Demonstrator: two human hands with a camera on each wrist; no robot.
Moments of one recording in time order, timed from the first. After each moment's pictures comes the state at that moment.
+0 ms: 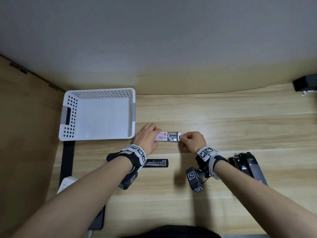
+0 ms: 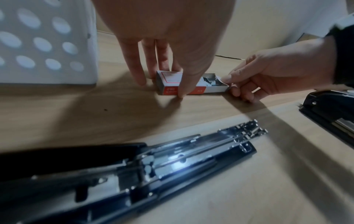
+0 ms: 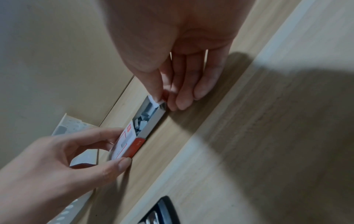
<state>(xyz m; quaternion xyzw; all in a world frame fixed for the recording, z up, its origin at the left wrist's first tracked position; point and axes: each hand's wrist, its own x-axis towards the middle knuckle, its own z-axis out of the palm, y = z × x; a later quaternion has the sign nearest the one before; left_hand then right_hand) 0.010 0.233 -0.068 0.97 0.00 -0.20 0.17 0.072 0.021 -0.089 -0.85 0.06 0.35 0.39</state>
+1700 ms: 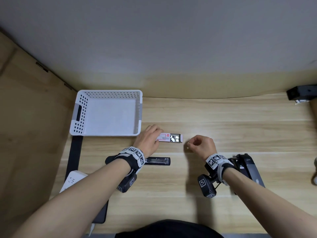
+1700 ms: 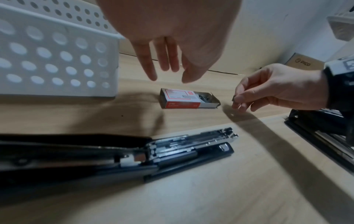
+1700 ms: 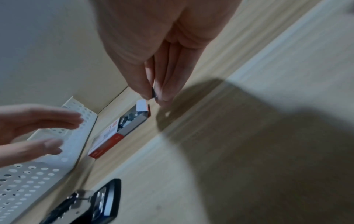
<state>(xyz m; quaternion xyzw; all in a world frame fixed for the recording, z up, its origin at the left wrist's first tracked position) -0.020 0.241 -0.046 0.97 -0.02 -0.10 0.24 0.055 -0.013 -0.074 -0.89 -0.02 0.27 0.36</state>
